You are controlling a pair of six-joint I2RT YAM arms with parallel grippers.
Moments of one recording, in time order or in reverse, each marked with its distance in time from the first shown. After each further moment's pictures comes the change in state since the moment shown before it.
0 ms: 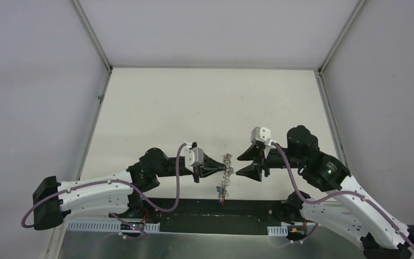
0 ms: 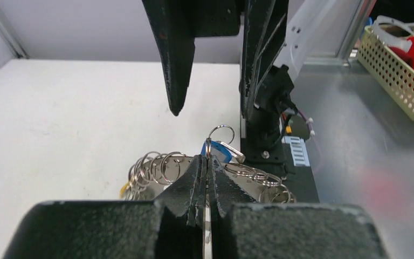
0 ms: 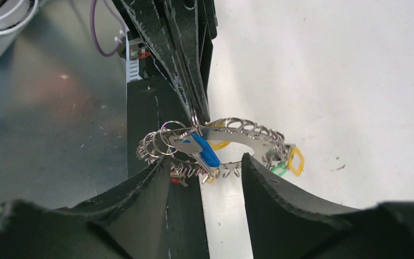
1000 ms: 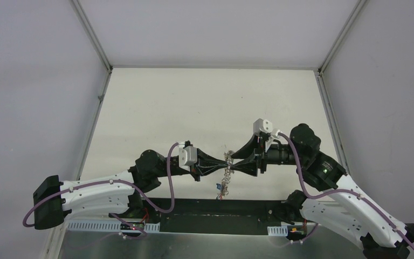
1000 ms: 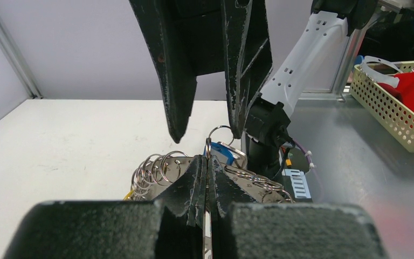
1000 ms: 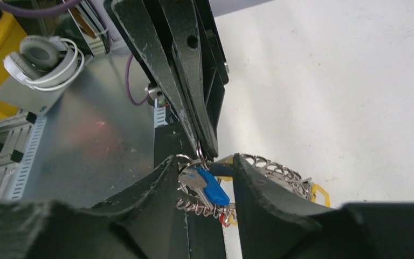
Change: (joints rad) left arm 0.000 -0.003 -0.051 0.236 -0.010 -0.038; right arm 0.000 -0.033 -0.075 0.312 -0.067 0.235
